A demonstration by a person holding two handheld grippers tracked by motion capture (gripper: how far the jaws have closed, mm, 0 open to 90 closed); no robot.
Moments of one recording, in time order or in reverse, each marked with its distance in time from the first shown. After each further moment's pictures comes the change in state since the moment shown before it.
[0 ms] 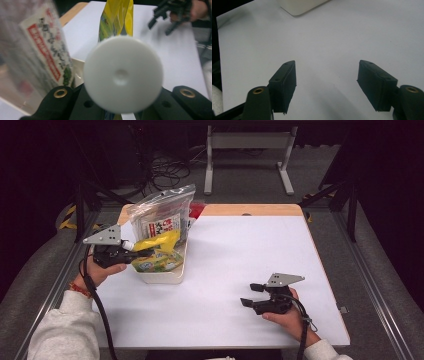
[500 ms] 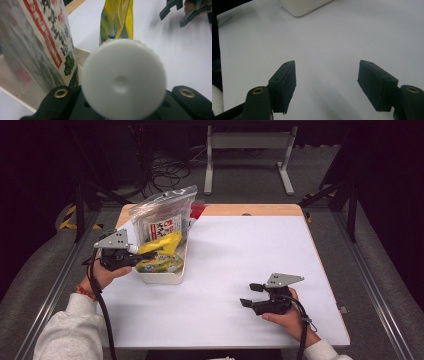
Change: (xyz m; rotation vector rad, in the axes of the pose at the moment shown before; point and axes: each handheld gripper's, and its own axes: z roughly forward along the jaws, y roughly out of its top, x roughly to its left) left arm -0.001 -0.014 0.015 0.049 0.060 -0.020; right arm 0.003 0.002 0.000 -0.001 -0.001 -0.019
